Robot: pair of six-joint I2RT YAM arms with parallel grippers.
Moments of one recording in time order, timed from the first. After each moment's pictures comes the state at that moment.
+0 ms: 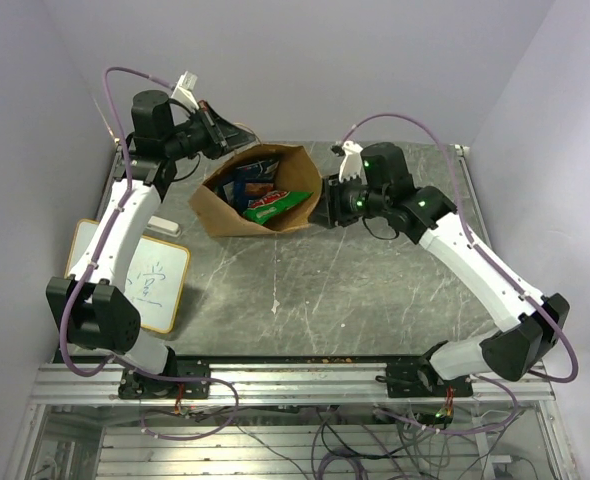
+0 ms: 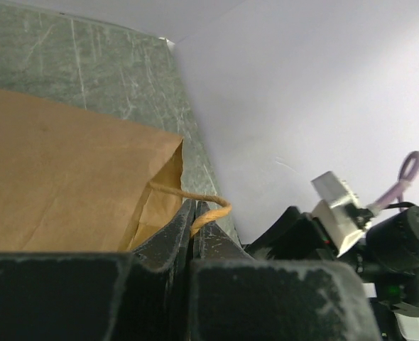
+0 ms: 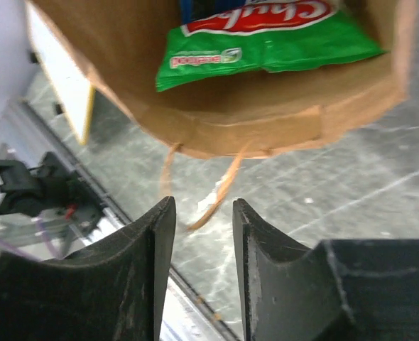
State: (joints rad) left arm -0.17 1.52 1.53 -0.18 0.70 -0.83; right arm 0.61 1.39 1.41 -0.62 -0.34 0.32
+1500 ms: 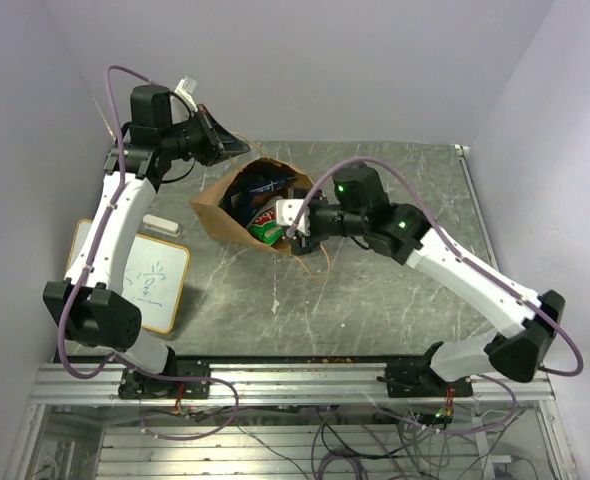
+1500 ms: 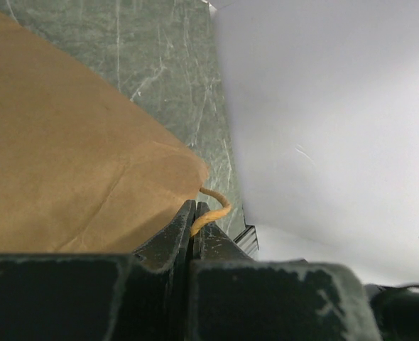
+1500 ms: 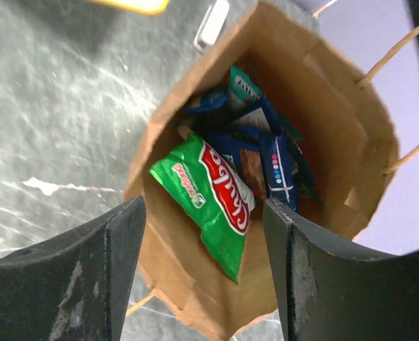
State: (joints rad) left arm -0.17 1.53 1.68 -0.56 0.64 -0.77; right arm 0.86 1.35 1.41 -0.49 -0.39 -0.85
